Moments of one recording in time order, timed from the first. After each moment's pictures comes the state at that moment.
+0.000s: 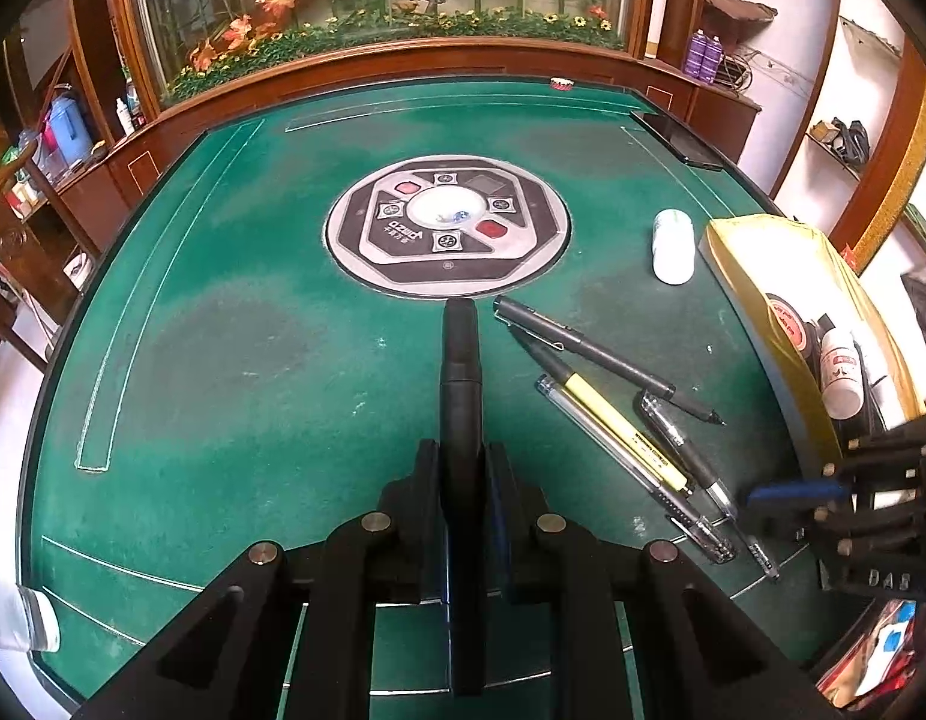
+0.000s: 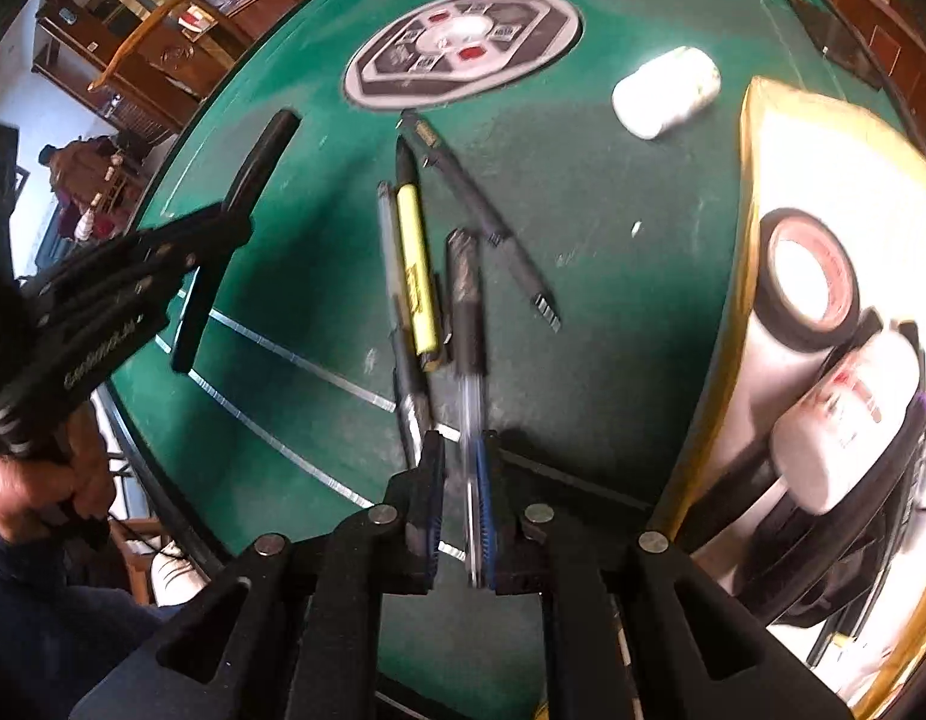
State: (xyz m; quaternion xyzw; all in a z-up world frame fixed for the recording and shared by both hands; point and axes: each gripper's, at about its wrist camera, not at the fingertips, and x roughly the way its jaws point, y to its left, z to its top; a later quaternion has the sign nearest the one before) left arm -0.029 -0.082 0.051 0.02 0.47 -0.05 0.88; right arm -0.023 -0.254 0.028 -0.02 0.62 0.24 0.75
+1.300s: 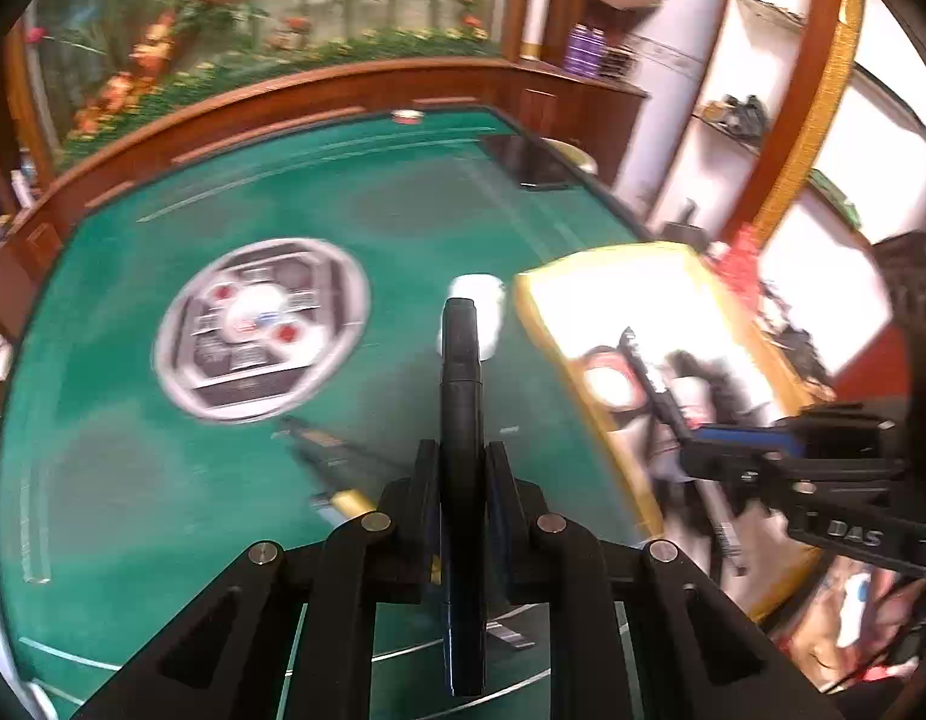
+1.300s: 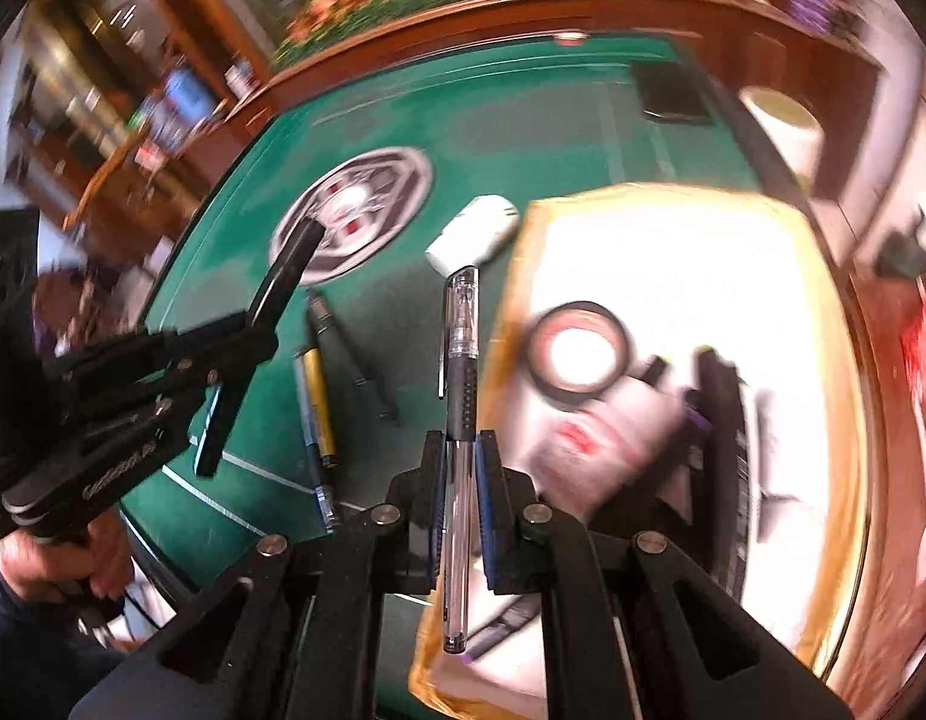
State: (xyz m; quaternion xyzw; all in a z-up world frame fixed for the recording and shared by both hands) left arm -0.001 -0.188 0.098 0.04 0.46 -0.19 0.87; right arm -0.028 -0.353 0.090 0.08 0.53 0.16 0.83
